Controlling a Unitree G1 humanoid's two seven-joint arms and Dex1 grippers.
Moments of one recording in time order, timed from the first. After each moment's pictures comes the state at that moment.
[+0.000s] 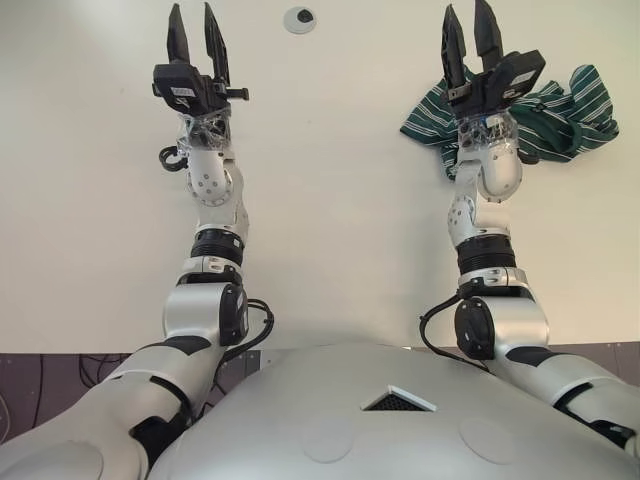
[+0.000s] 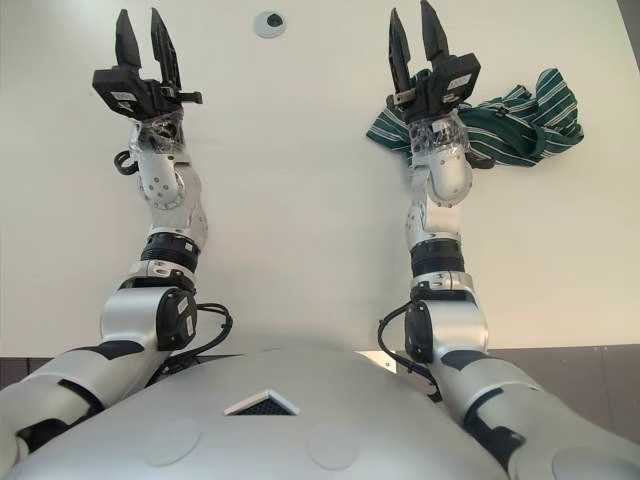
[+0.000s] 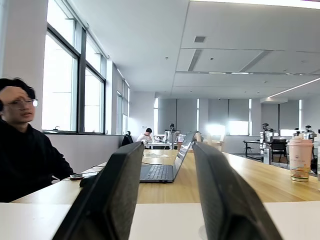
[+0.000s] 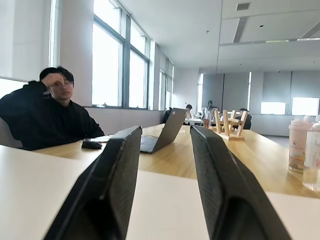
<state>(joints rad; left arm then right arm) -0.45 0.08 0.13 0.85 -0.09 -0.93 -0.10 -0.39 -0.10 -0.12 0.64 0.19 -0.65 0.40</state>
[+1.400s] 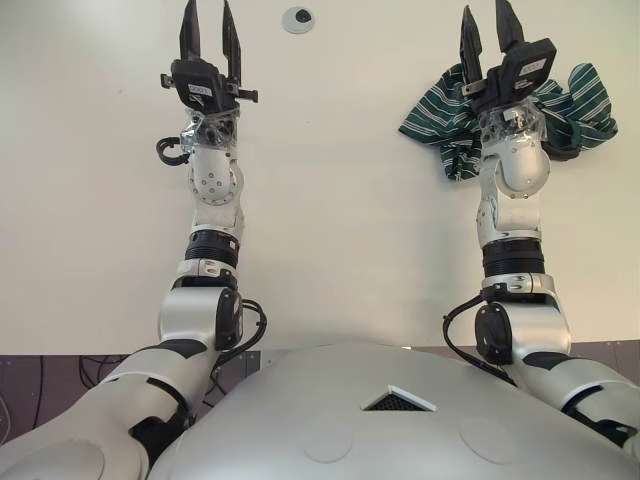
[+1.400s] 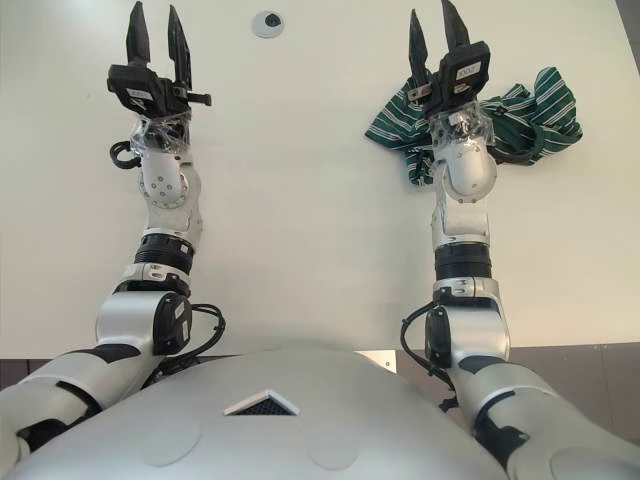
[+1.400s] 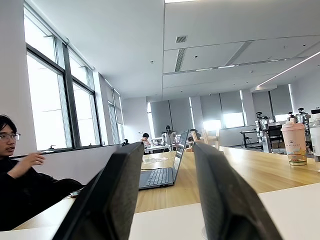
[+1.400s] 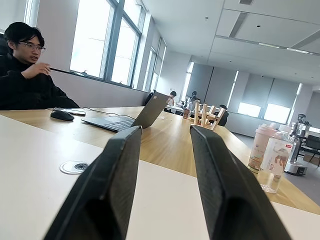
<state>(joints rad) -0.42 0.11 0.08 0.78 0.06 -0.90 0.02 -0.34 -0.18 -0.08 0.45 0.03 -0.53 0.28</state>
